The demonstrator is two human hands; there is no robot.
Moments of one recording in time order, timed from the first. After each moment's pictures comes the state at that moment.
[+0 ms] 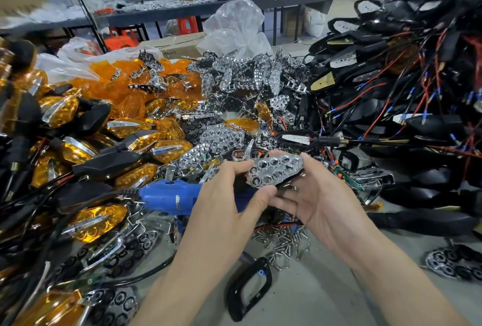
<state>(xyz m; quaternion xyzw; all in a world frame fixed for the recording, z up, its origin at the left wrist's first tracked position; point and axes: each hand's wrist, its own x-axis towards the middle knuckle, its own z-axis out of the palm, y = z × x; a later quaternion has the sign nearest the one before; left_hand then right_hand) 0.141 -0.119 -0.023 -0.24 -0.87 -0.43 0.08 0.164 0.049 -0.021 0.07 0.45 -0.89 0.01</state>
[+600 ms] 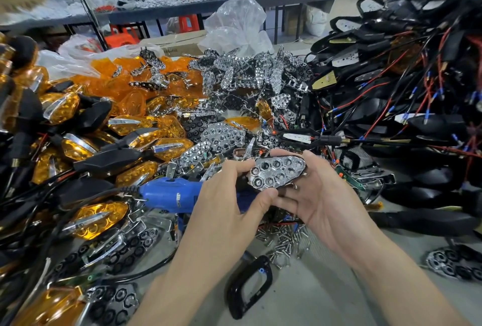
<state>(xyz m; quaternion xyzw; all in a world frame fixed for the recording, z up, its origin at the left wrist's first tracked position) 0.141 -0.123 -0.026 -0.26 -0.86 -0.42 0.08 0.166 0.049 -0.022 0.03 0.47 -0.88 0.00</state>
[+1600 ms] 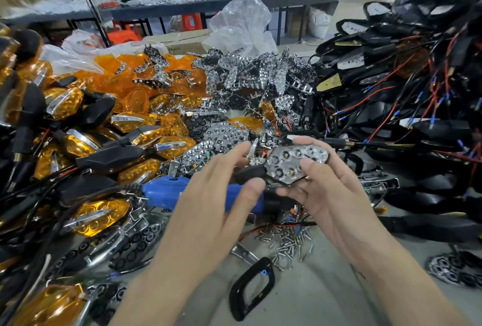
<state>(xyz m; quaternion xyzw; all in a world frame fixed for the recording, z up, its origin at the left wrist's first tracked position) 0.138 -0.141 -0.012 -0.30 -0.87 -0.37 0.13 0.169 0.050 -0.021 -0.04 0.50 -0.86 -0.10</state>
